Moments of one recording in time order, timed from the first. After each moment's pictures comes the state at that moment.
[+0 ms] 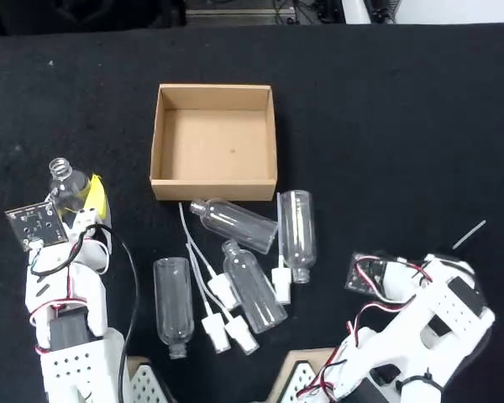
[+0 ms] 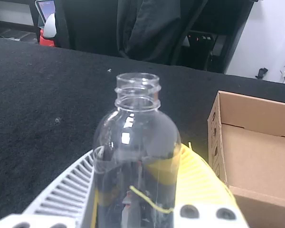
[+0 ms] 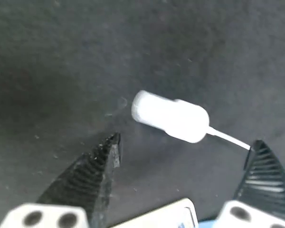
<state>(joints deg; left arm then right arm) -19.1 -100.4 96.5 24.5 2.2 51.0 -42.2 72.3 47.3 123.3</state>
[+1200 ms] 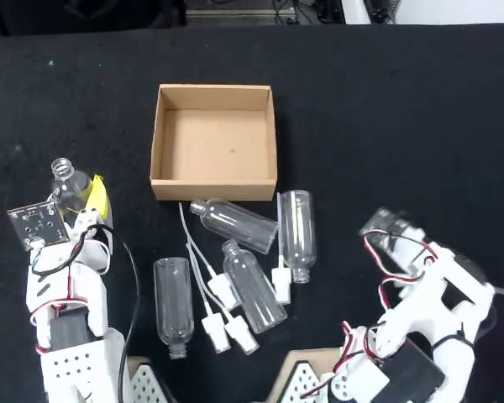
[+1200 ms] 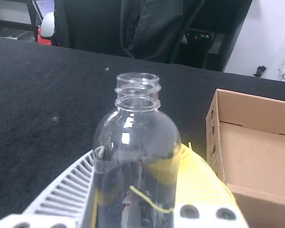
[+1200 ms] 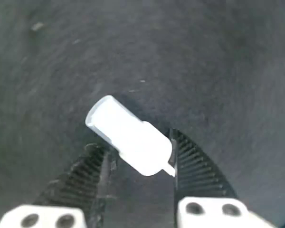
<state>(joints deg) -18.6 -100.4 96.5 24.8 2.2 46.6 -21.2 64.9 38.5 86.1</state>
